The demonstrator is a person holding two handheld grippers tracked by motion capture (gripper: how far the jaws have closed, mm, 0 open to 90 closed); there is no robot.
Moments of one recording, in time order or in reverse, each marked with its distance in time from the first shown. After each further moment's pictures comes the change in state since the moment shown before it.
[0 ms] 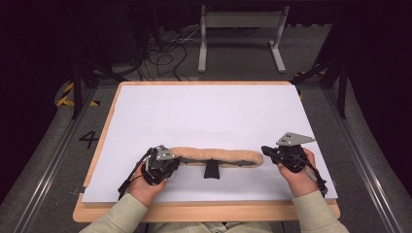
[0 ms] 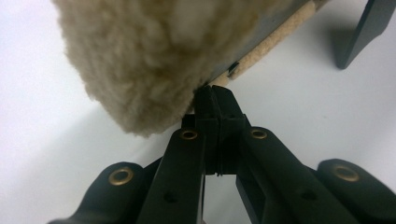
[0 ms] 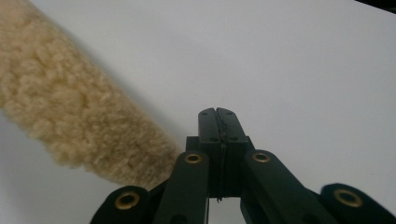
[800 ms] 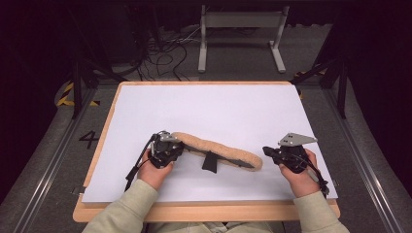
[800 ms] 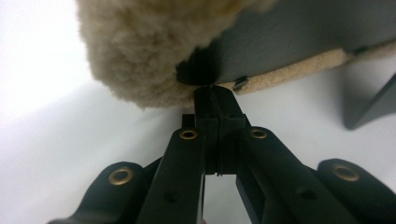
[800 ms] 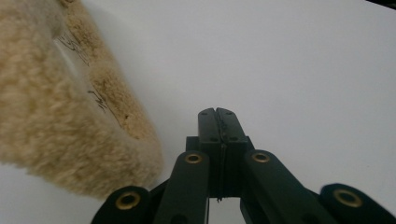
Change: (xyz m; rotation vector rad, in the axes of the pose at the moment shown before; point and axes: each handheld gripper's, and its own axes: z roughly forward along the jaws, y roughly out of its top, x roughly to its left) left arm 0.026 0.031 0.028 -0.050 0.006 -0.160; right arm -0.001 -0.002 -0.002 0.004 -0.003 0.012
